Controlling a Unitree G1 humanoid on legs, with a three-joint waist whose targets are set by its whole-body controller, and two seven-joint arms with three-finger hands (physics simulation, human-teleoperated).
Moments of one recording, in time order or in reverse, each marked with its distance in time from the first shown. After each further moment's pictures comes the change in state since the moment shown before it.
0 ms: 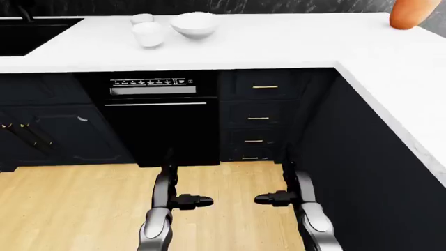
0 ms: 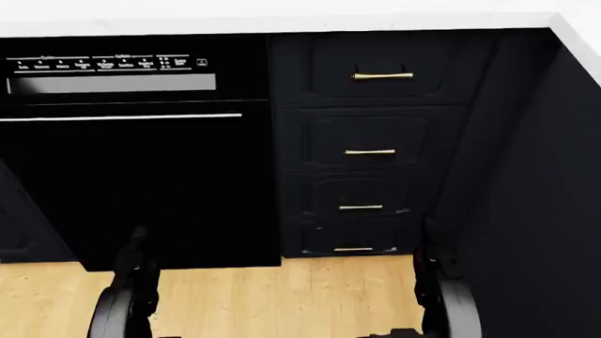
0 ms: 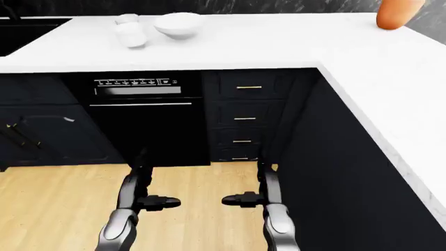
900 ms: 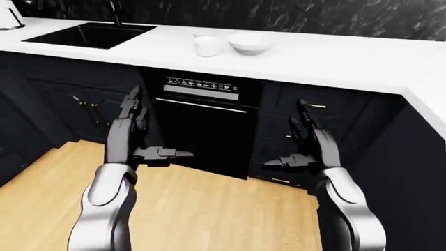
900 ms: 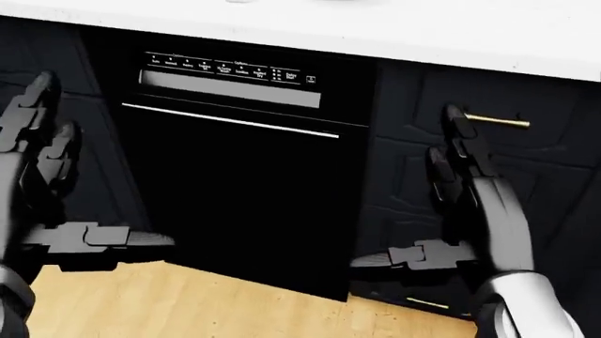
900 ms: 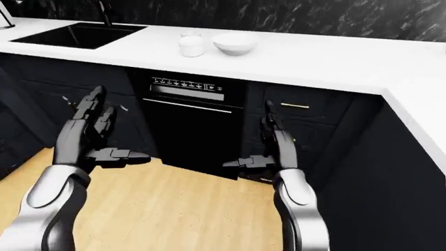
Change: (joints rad) left arm -0.287 0.127 0.157 -0.748 -0.035 0.808 -0.044; right arm -0.178 -0.049 -0.065 -0.573 0.119 0.556 0.013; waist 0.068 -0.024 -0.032
